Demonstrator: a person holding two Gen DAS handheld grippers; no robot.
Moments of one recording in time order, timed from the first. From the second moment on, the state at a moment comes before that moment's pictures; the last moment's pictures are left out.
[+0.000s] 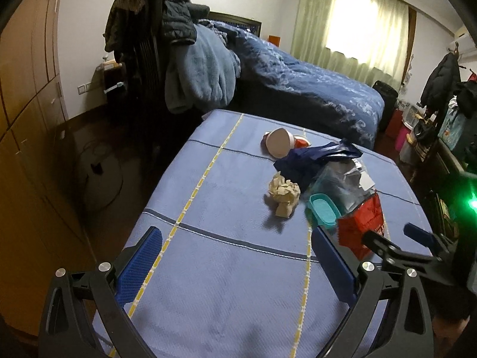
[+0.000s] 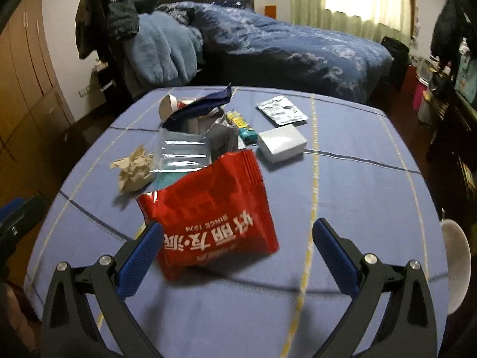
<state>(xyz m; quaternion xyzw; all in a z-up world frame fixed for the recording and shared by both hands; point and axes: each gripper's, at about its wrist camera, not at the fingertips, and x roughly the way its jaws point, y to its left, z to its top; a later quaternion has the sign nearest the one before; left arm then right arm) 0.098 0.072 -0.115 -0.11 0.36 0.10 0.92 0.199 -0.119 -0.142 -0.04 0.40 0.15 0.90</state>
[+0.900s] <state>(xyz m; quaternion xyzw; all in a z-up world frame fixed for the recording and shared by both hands) 0.221 0.056 -0.170 -0.13 0.45 0.08 0.88 0.164 -0.180 -0.133 0.01 0.40 0.17 0.90</state>
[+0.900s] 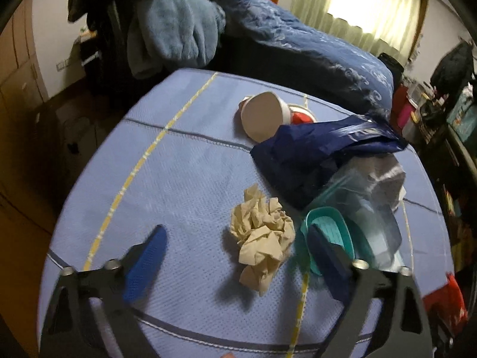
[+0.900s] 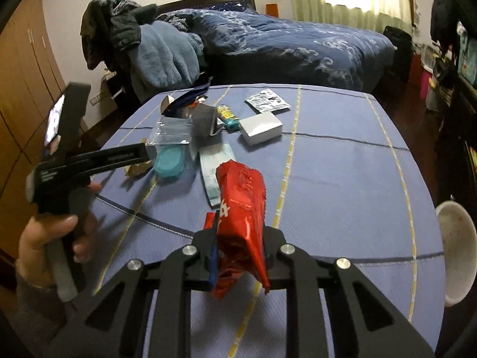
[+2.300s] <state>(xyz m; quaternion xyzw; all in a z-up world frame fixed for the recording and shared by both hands) 0.214 -0.368 -0.114 0.05 0.41 -0.38 0.83 0.102 -0.507 -0.152 0.17 0.34 -0.12 0.92</state>
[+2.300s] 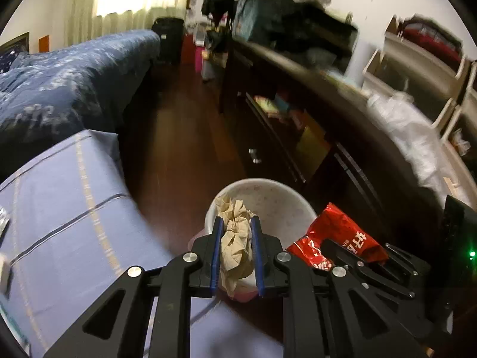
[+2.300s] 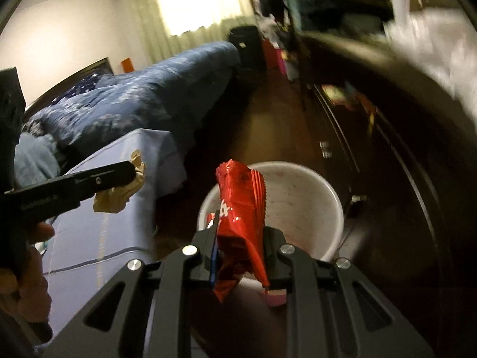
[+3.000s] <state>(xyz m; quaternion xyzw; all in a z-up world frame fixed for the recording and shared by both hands) 0.254 -0.452 -0.180 0.10 0.50 -0.35 0.79 0.152 -0.556 -0.216 0.21 0.38 -0.16 0.88</state>
